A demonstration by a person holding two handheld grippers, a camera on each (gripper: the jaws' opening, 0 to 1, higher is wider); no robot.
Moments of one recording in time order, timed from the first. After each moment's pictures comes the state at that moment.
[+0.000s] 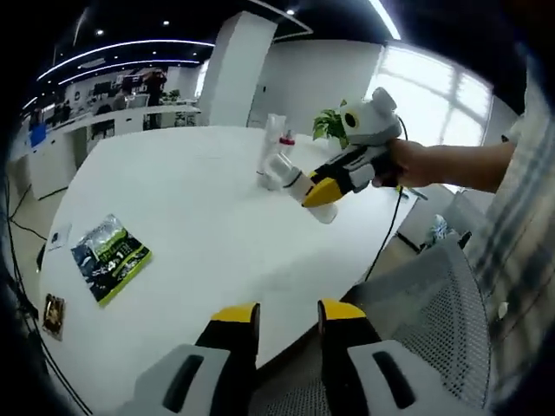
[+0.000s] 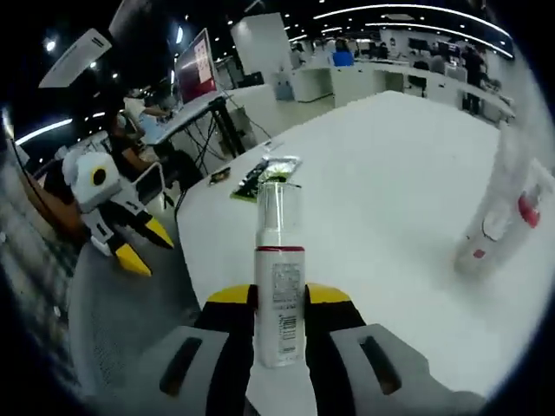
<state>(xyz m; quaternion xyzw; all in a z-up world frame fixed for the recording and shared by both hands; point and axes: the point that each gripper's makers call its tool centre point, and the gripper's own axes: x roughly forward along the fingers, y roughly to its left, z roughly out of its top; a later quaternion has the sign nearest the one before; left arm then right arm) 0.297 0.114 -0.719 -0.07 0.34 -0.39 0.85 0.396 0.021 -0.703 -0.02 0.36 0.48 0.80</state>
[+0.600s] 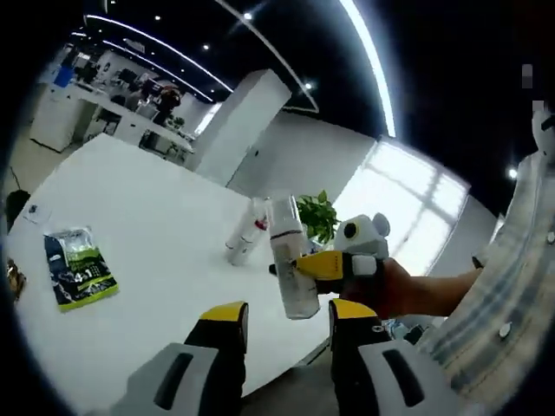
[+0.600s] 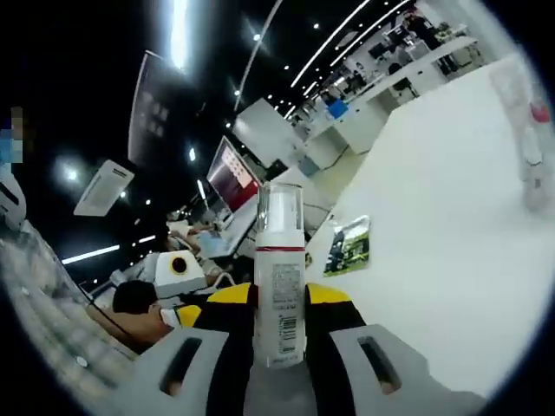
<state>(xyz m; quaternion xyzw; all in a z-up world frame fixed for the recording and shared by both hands) 0.315 0.108 -0.627 -0.30 0.21 -0.42 0.83 0.357 0.088 -0.625 0.27 0.28 0.51 0.77</state>
